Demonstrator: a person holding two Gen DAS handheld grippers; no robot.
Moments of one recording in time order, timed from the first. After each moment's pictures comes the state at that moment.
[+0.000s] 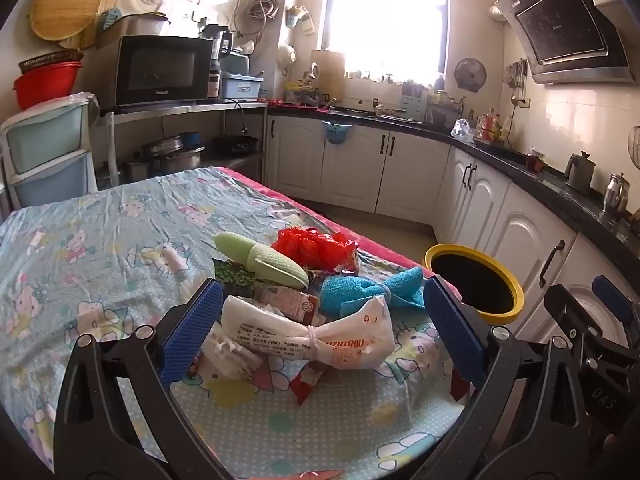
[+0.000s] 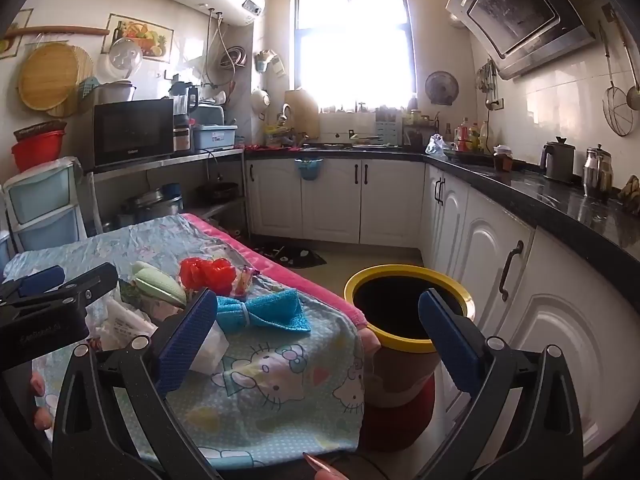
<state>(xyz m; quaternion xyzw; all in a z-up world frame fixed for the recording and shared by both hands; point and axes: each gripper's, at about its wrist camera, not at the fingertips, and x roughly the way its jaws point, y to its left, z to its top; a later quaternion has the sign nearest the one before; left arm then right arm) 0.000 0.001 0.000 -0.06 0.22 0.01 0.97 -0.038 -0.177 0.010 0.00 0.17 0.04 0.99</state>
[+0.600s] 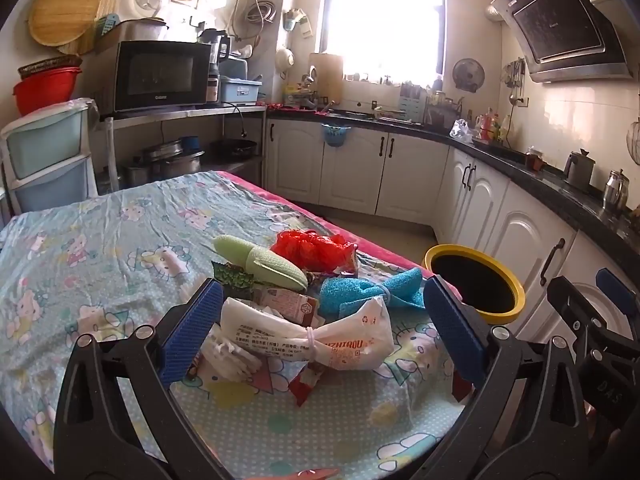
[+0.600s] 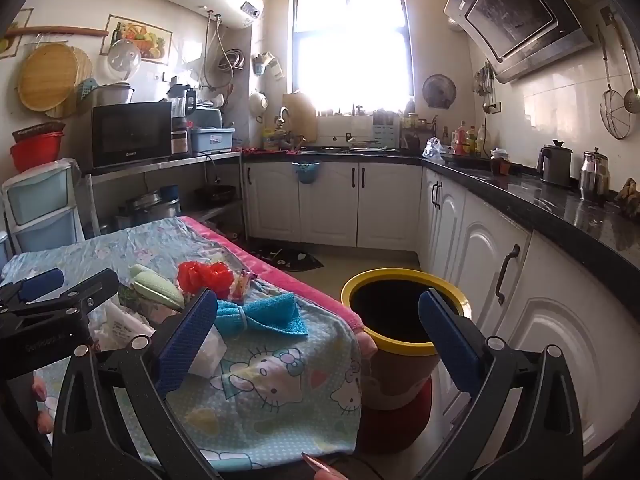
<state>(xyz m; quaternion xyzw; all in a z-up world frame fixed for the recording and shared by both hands) 0.002 -0.001 0.001 -0.05 0.21 0.01 0.98 -0.038 -0.178 0.017 0.00 0.17 0.04 0.99</state>
